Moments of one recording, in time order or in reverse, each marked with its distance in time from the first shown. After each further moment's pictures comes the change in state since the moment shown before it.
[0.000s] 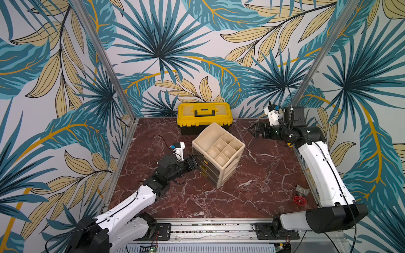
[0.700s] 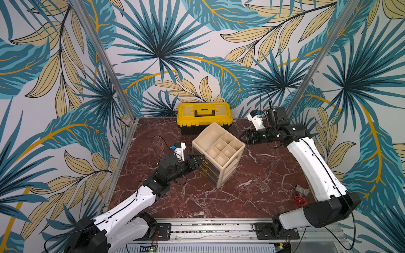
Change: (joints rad) left arm -0.038 -0.015 0.001 0.019 0.006 -0.074; right arm 0.150 0.080 0.033 -0.090 0.018 -0.091
